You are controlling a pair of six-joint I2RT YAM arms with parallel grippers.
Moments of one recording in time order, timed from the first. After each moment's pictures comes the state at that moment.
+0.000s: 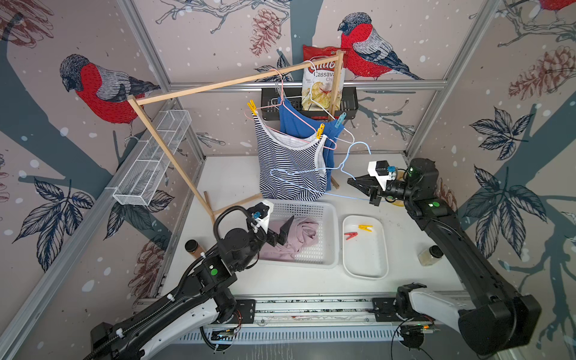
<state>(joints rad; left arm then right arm) -0.87 0.57 0.52 0.04 -0.28 0.02 0.22 1.14 1.06 -0.18 -1.08 -0.47</state>
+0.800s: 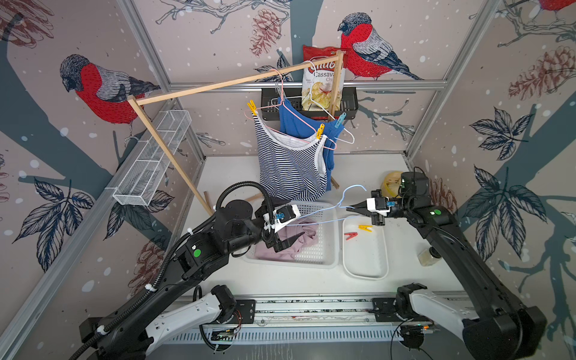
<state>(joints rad) -0.86 0.86 1.10 -0.60 0.20 0.46 0.25 1.05 0.99 -0.52 -1.25 -1.06</state>
